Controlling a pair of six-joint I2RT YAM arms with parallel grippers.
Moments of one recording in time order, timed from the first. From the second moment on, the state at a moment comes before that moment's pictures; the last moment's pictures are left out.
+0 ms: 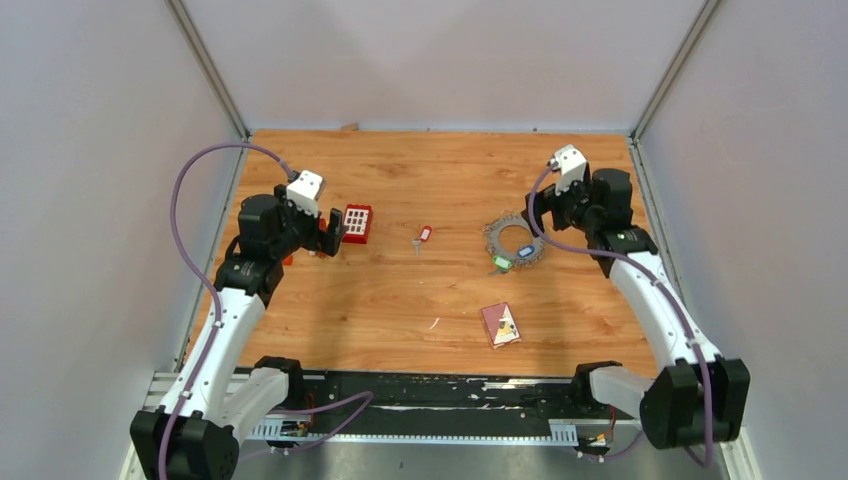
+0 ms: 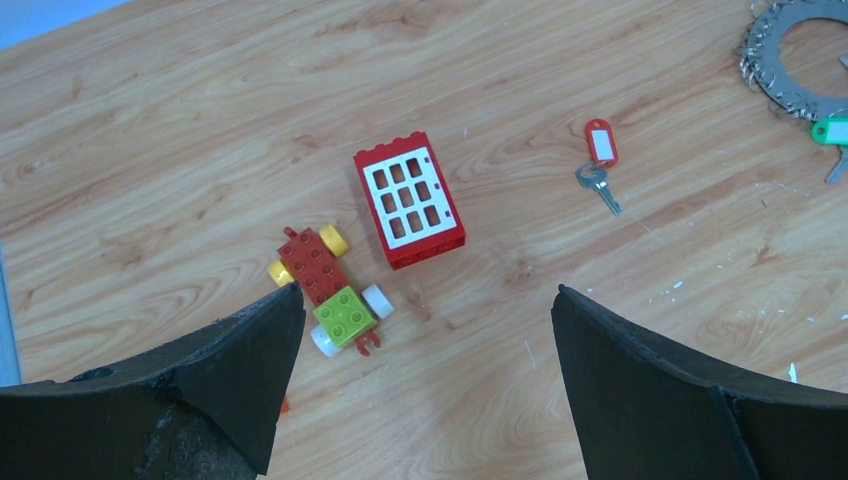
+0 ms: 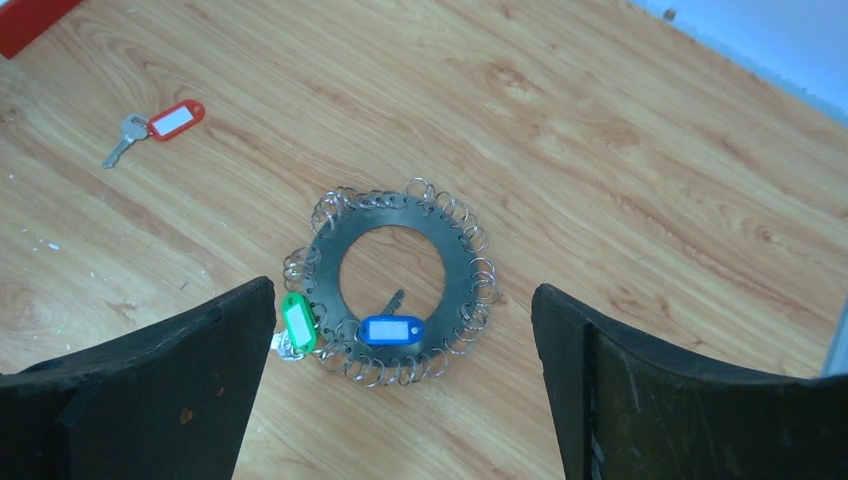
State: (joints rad) left arm -0.12 0.91 0.80 -0.30 0.27 0.17; right arm 0.11 1.11 0.91 -0.21 -0.35 -0.28
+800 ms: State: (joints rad) left arm -0.12 0.91 0.80 -0.32 0.39 0.22; right arm 0.05 1.95 1.49 -0.56 -0.29 -0.42
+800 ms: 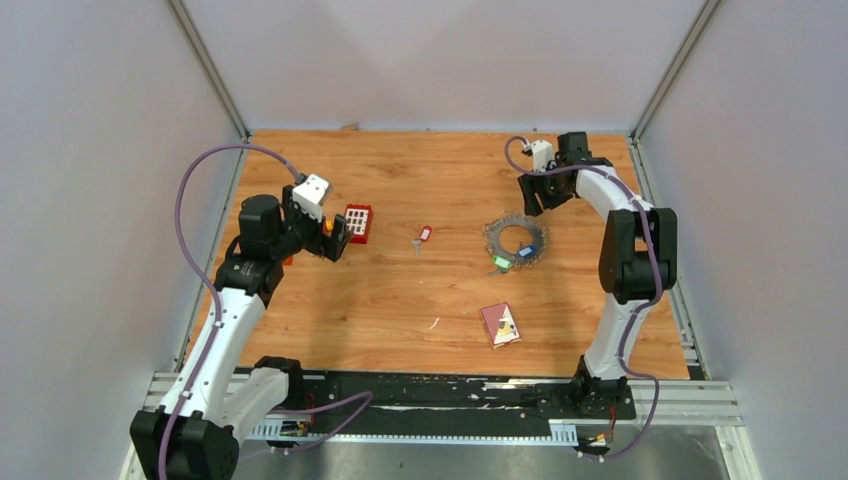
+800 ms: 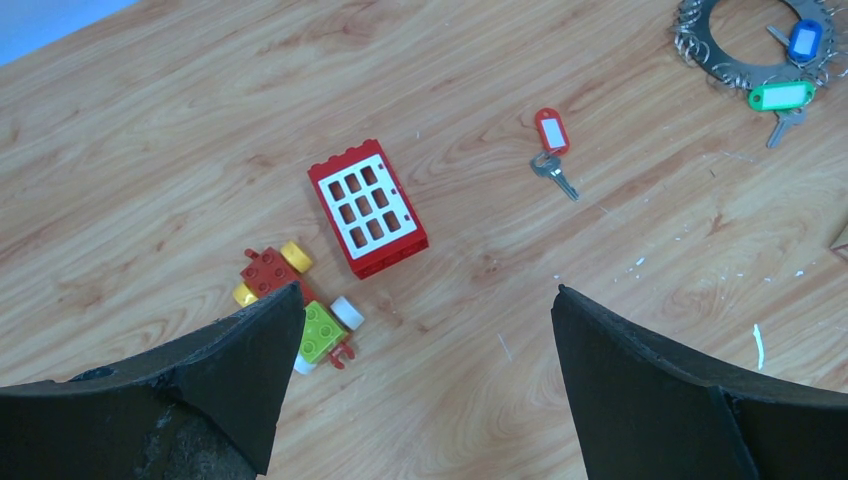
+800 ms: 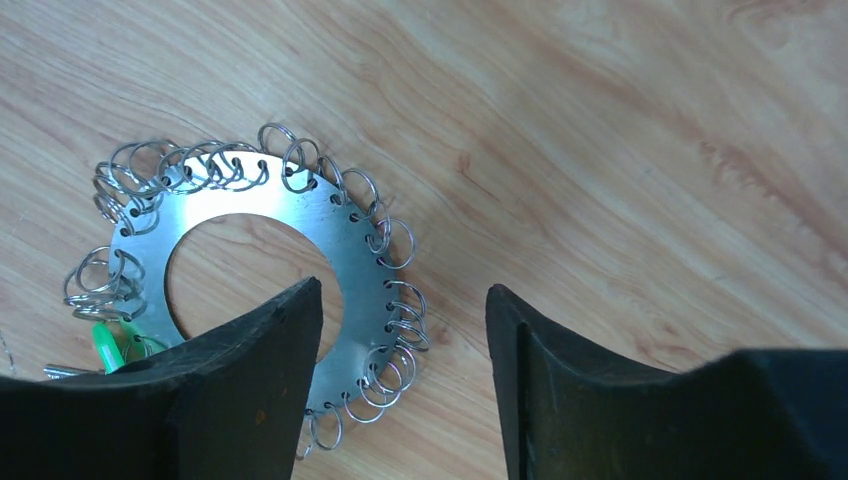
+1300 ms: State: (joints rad) left arm -0.12 0.91 0.80 -0.32 0.40 0.24; right arm 0.05 2.05 1.60 -0.65 -0.34 -0.44
